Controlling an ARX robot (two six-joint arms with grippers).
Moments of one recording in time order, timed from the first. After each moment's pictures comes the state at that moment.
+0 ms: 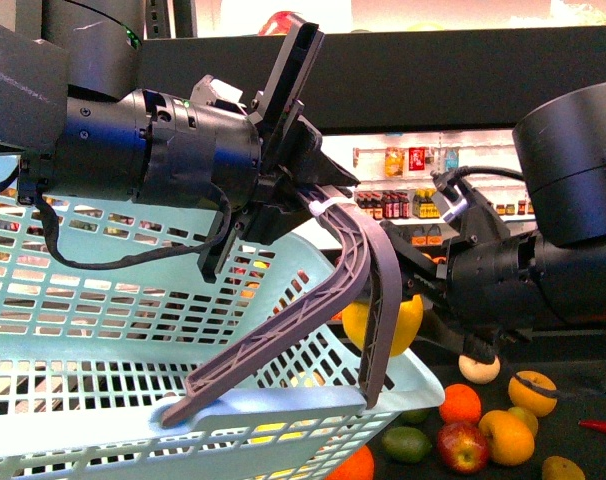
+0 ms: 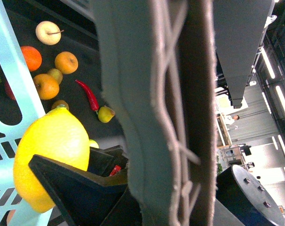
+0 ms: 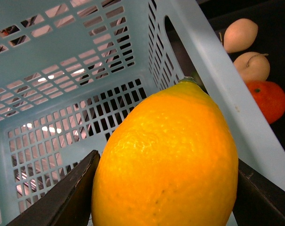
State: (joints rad) left arm -0.39 1.74 1.28 0.29 0.57 -0.90; right arm 0.26 1.81 1.10 0.33 -0.32 0.52
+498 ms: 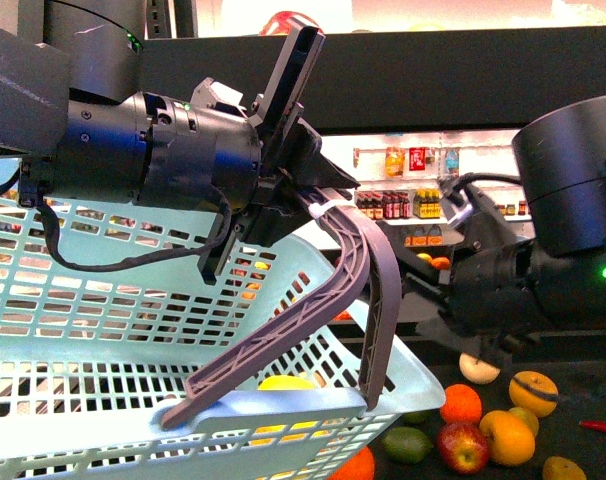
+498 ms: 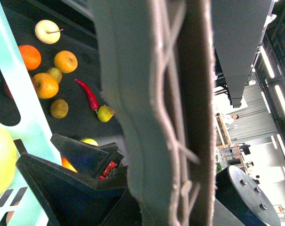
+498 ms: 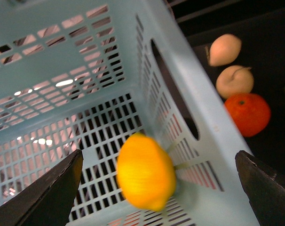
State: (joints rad) left arm -0.39 1.74 1.28 0.29 0.57 -0.90; right arm 0.23 1.80 1.10 0.35 -0.25 0.50
